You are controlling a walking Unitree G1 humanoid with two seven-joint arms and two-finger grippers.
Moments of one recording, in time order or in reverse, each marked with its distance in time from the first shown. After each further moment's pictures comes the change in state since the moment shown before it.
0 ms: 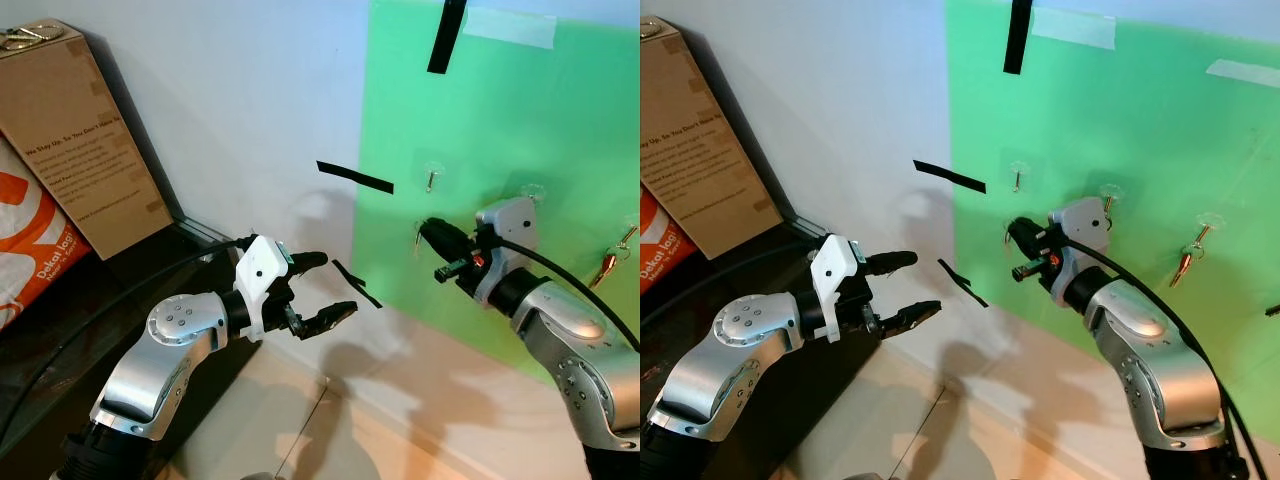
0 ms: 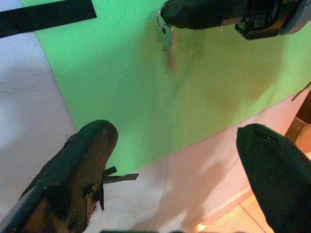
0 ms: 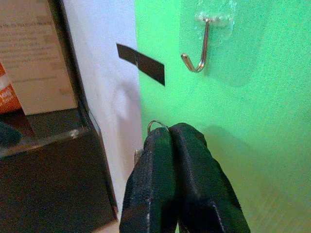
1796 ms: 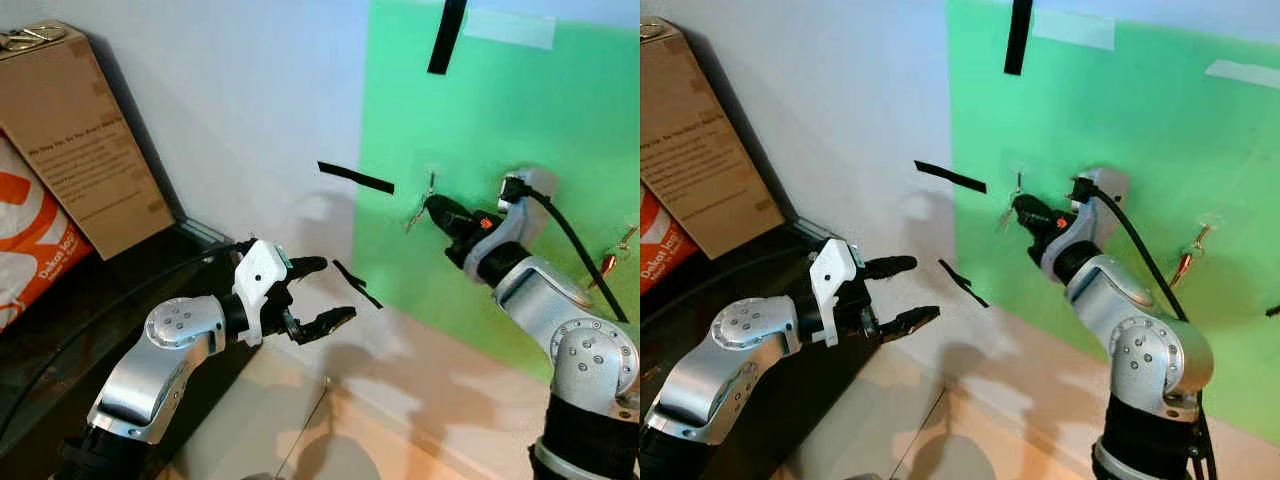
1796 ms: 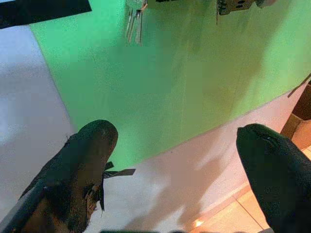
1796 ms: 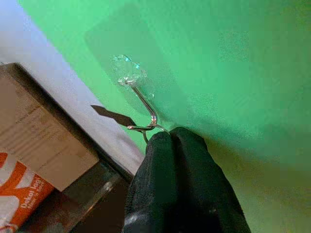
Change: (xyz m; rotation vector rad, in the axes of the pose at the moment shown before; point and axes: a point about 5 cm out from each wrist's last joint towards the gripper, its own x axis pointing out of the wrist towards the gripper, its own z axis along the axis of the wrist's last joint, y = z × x) left arm -0.002 -0.002 -0.003 -0.007 0.014 -0.014; right arm 0.016 -0.002 0.020 0.528 0.001 -0.189
